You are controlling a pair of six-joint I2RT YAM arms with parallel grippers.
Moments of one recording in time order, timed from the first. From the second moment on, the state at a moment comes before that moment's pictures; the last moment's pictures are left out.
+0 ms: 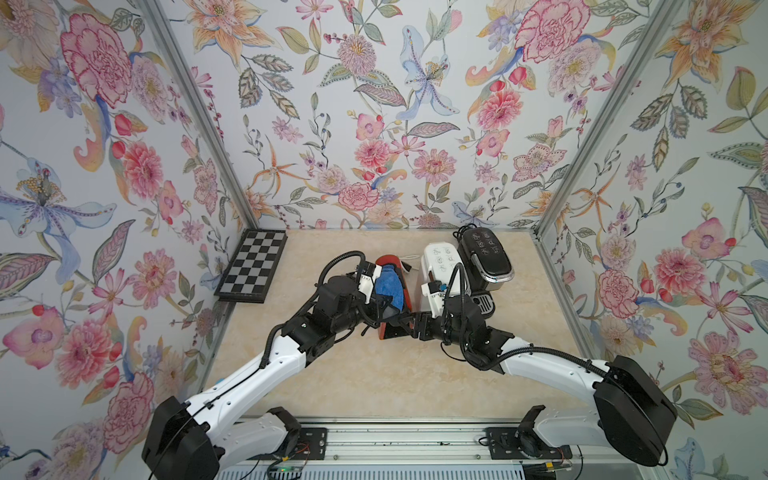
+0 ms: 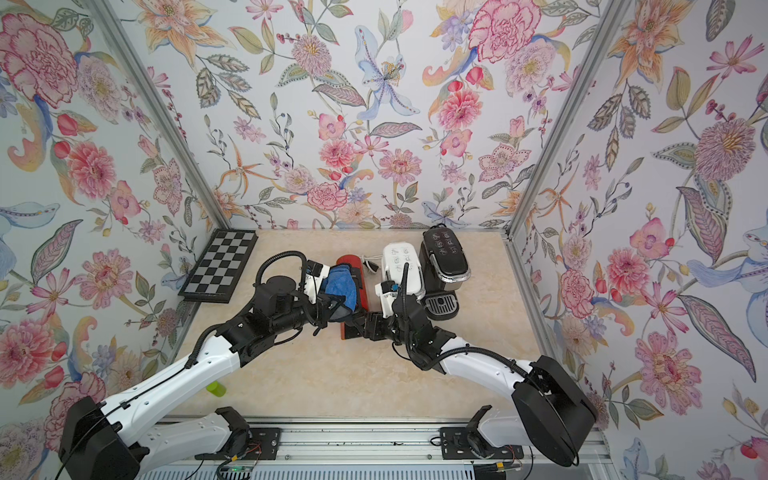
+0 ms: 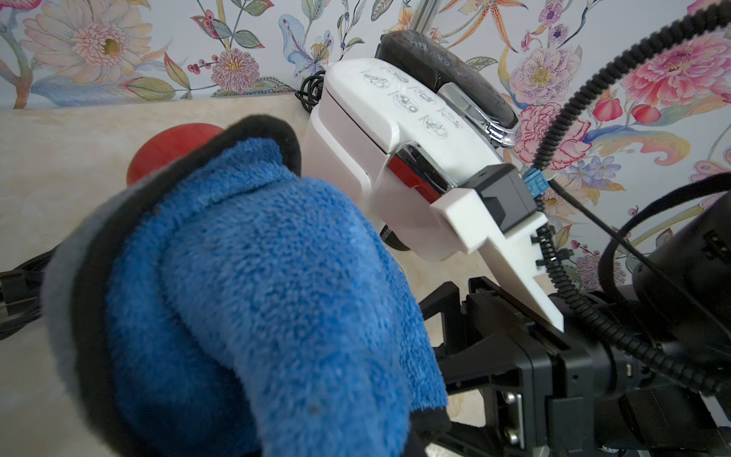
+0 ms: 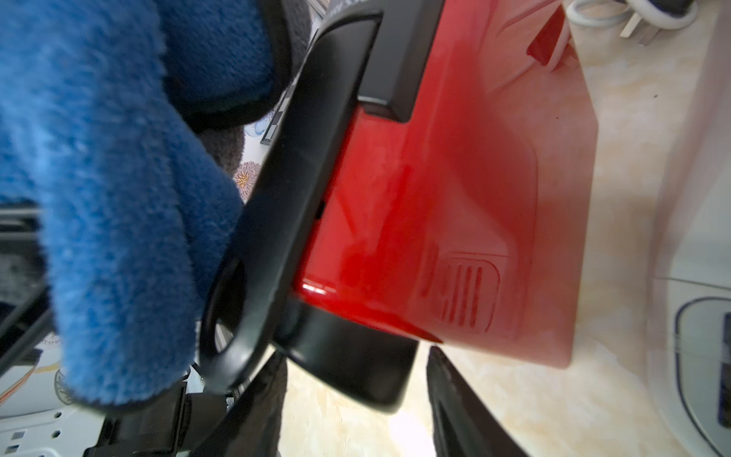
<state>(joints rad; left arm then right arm) -0.67 1.15 0.85 -0.13 0.19 -0.31 0.78 1.33 0.66 0.25 -0.24 0.70</state>
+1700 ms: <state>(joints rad) -0.58 1.06 0.42 0.11 0.13 -0.45 1.06 1.58 0.36 0.65 0.50 0.93</state>
